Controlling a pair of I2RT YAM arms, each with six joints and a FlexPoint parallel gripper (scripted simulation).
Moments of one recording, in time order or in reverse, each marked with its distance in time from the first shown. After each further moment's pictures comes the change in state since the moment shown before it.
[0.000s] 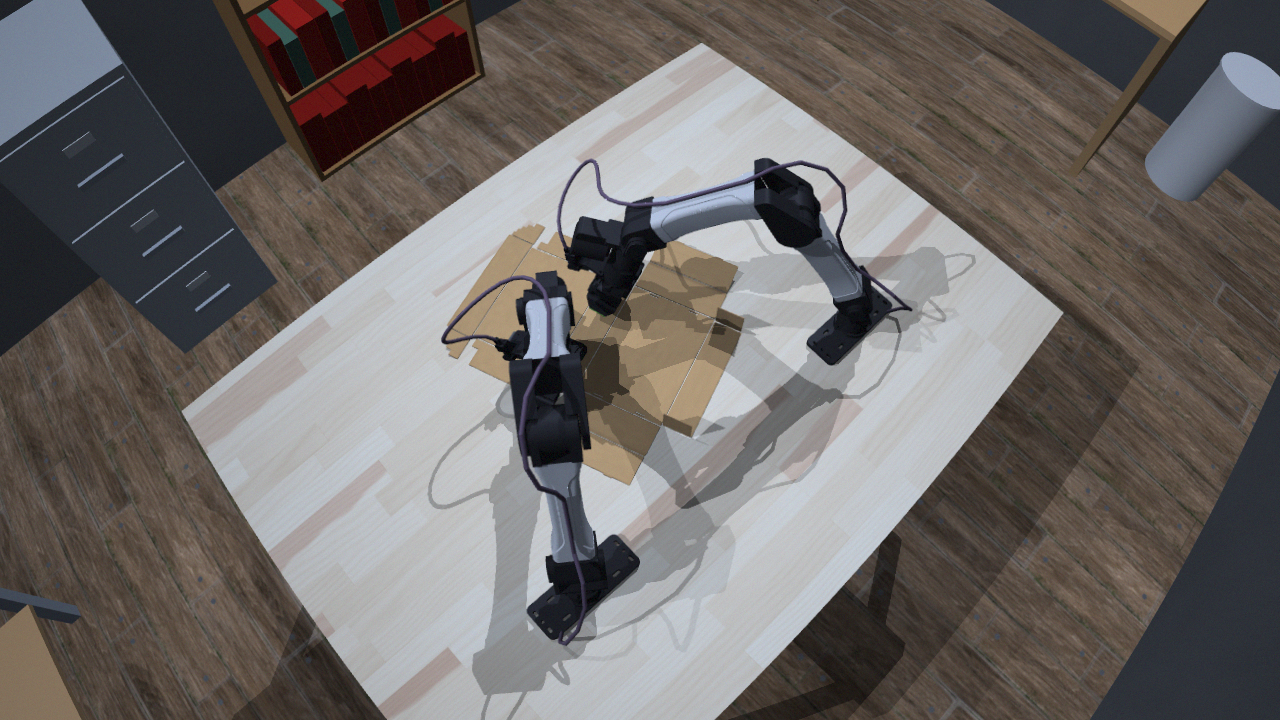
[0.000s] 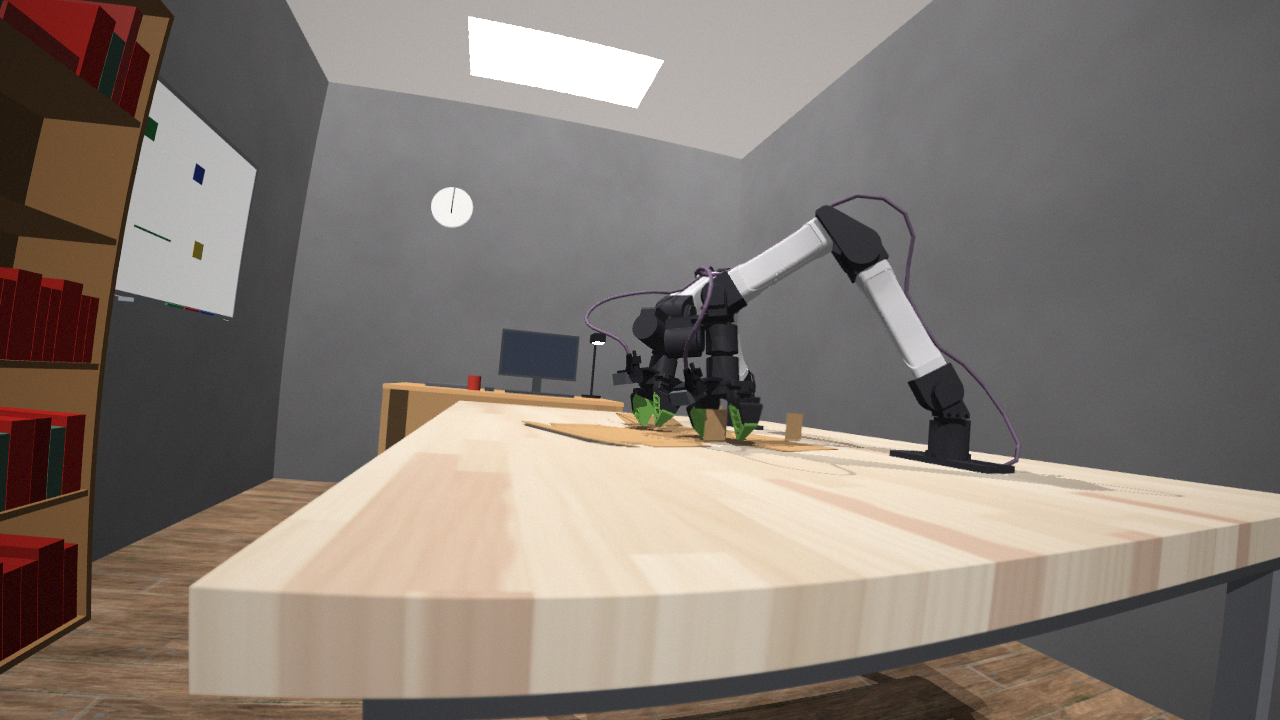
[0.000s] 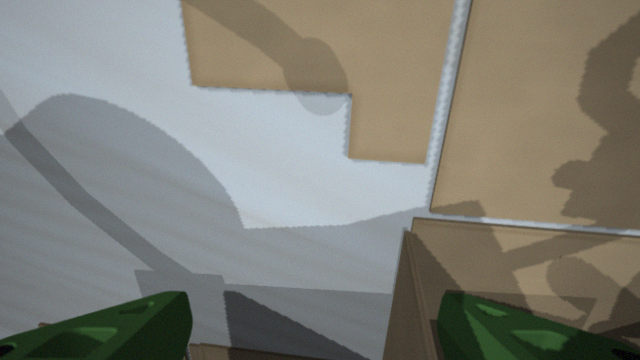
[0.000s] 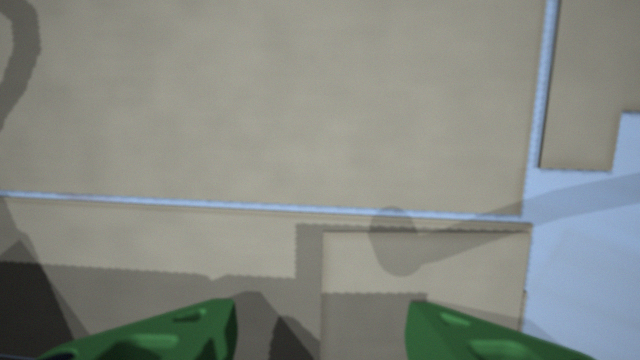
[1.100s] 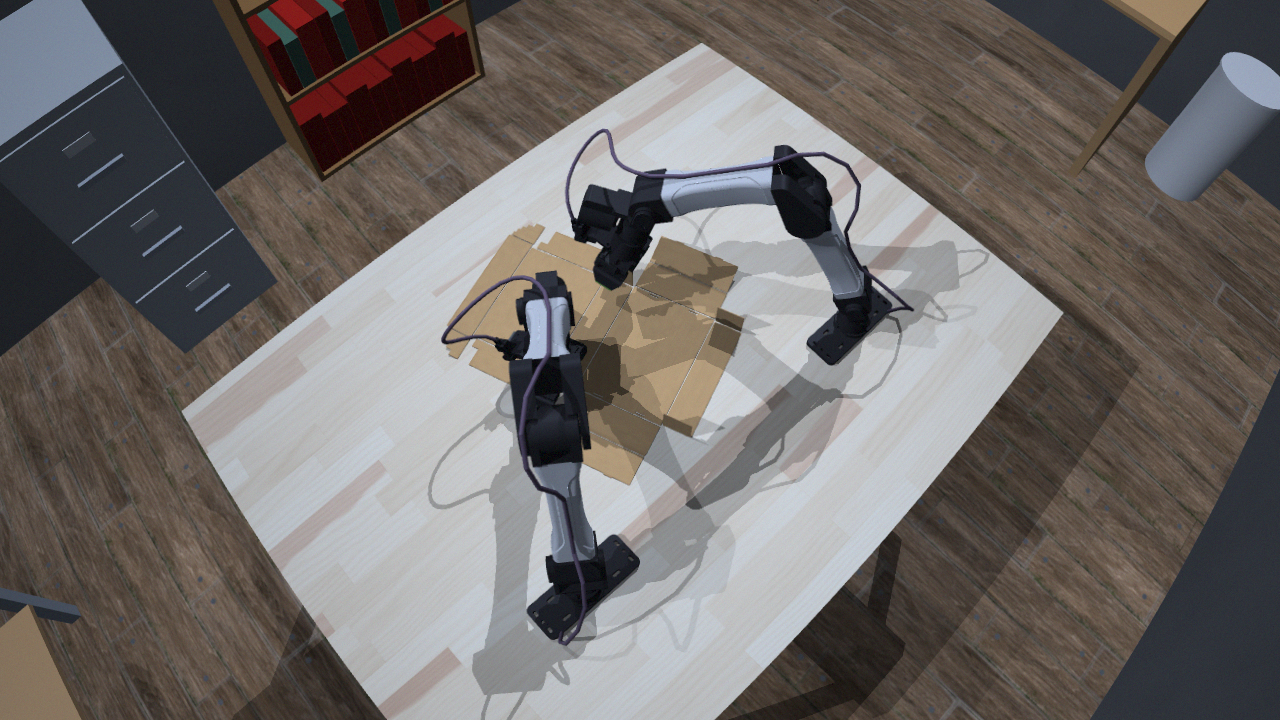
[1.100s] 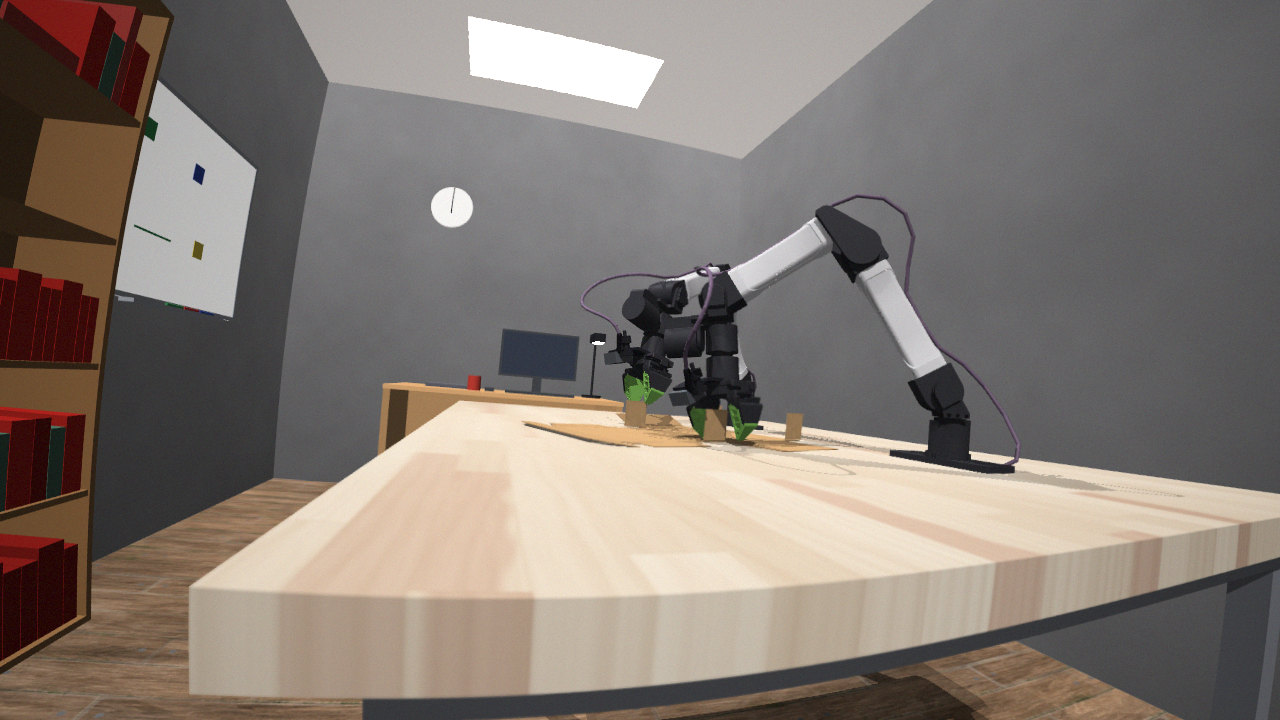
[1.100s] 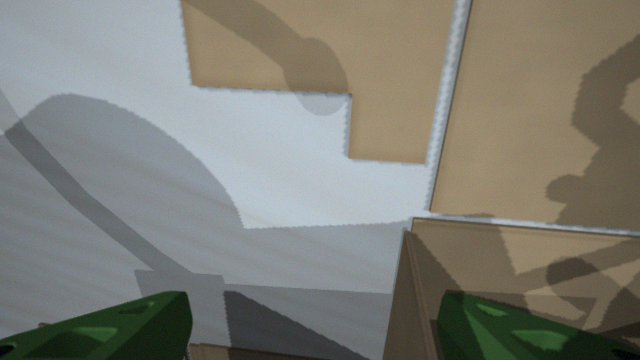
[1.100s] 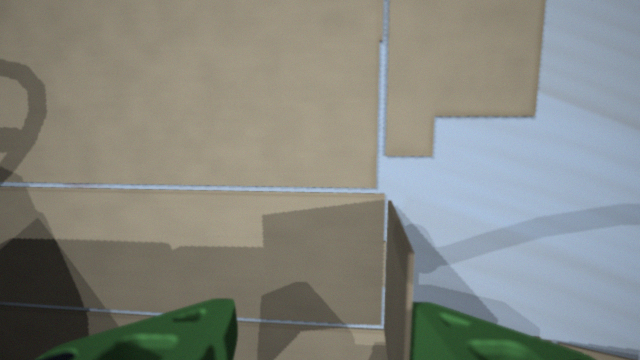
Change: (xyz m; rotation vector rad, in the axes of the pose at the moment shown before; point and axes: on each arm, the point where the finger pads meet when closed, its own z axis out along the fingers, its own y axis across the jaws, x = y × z) left arm 0.000 0.000 0.000 0.000 0.000 0.000; right arm -0.013 -0.031 -0.042 0.010 -0.007 0.024
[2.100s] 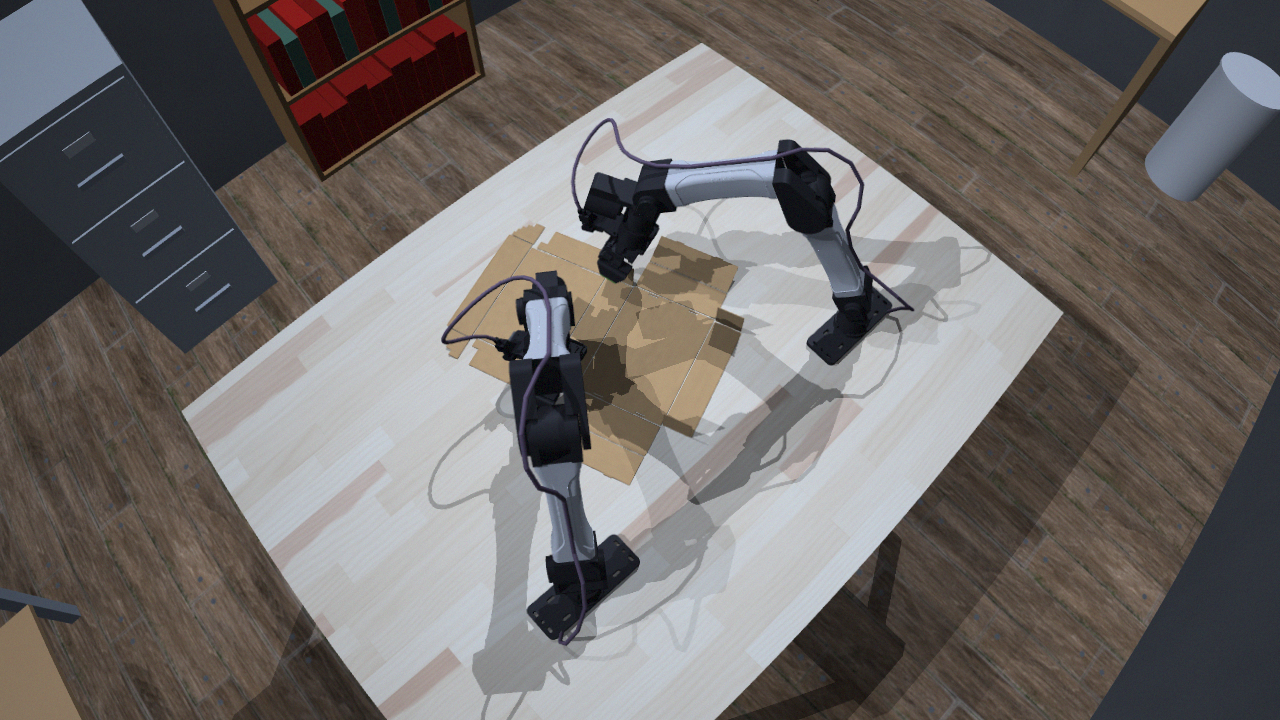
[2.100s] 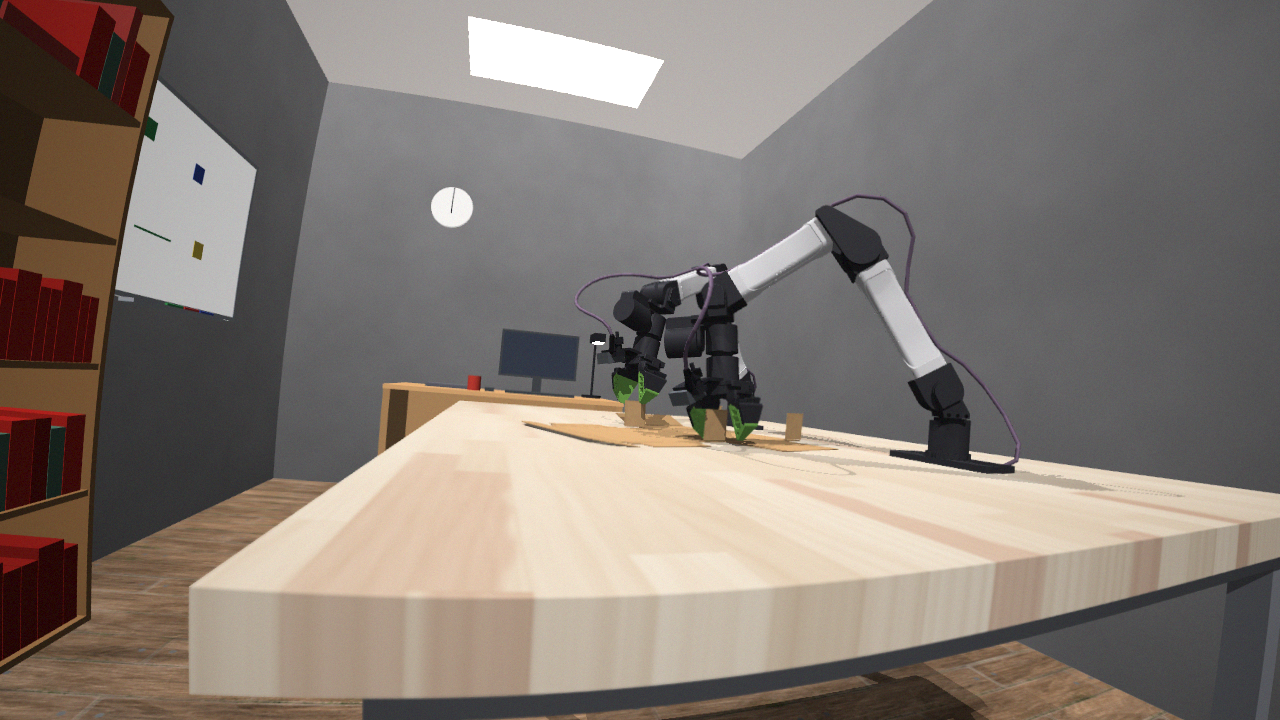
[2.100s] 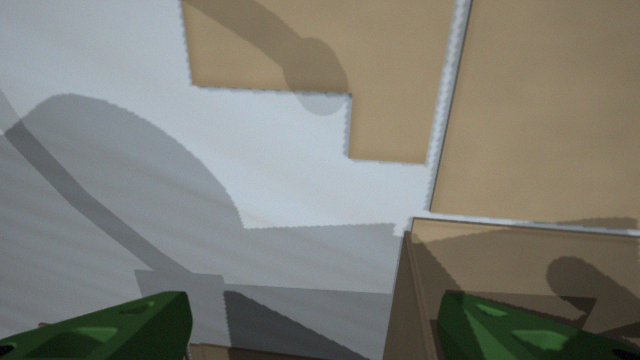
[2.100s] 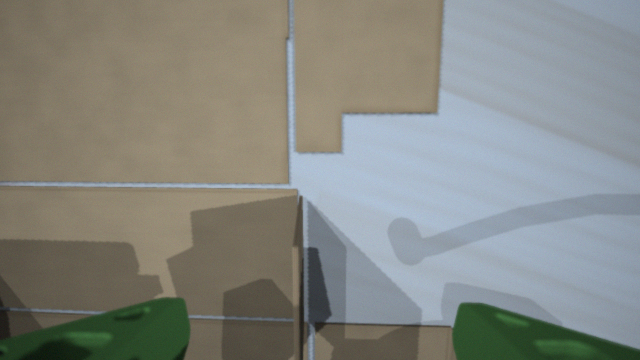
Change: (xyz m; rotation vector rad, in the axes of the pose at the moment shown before) left arm 0.000 0.000 0.000 0.000 0.000 0.000; right arm -0.001 -0.032 -0.003 0.046 0.010 -0.013
